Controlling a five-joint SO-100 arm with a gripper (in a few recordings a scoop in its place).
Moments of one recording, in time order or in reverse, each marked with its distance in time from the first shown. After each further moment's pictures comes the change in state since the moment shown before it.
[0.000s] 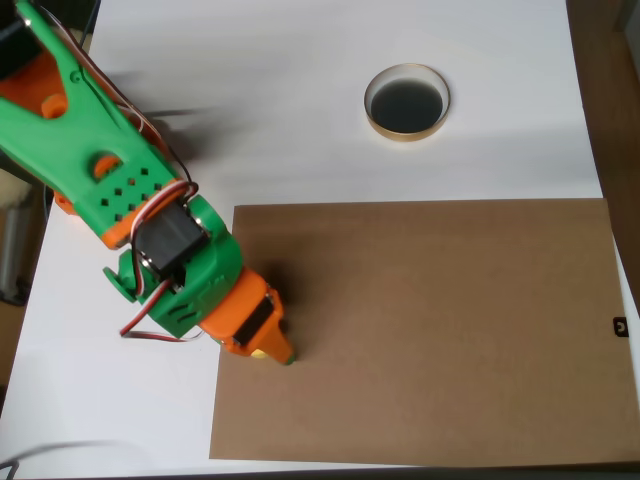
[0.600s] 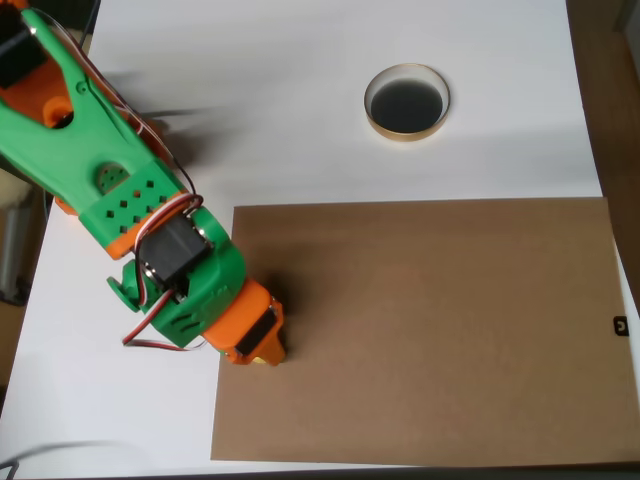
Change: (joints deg) arm 0.8 -2.5 -0.7 -3.0 1.1
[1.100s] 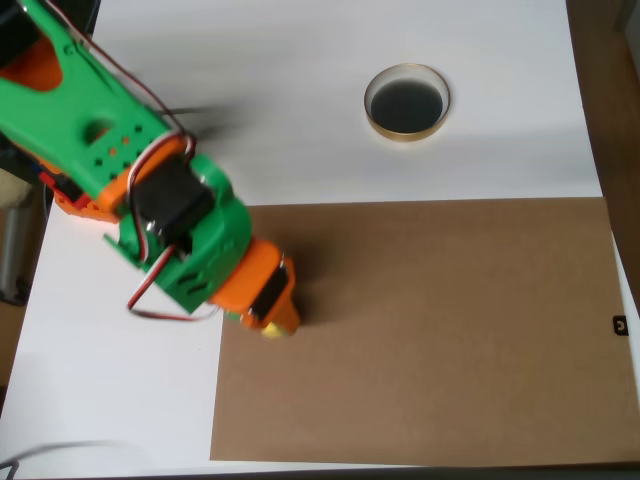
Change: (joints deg) arm -6.1 7.4 -7.6 13.2 -3.7
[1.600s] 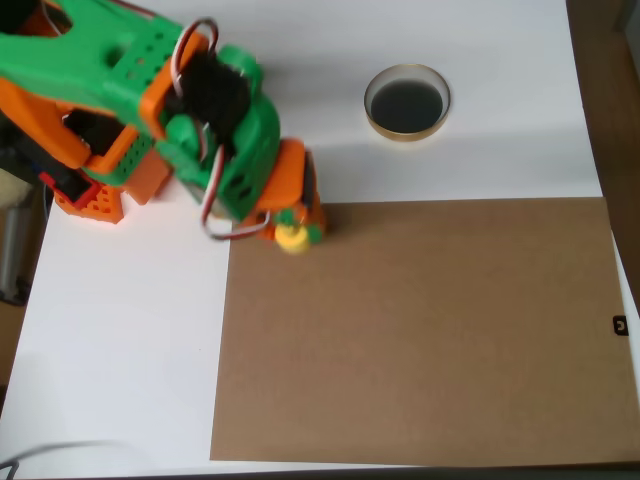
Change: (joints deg) arm -17.0 4.8 -2.3 11.0 -12.2
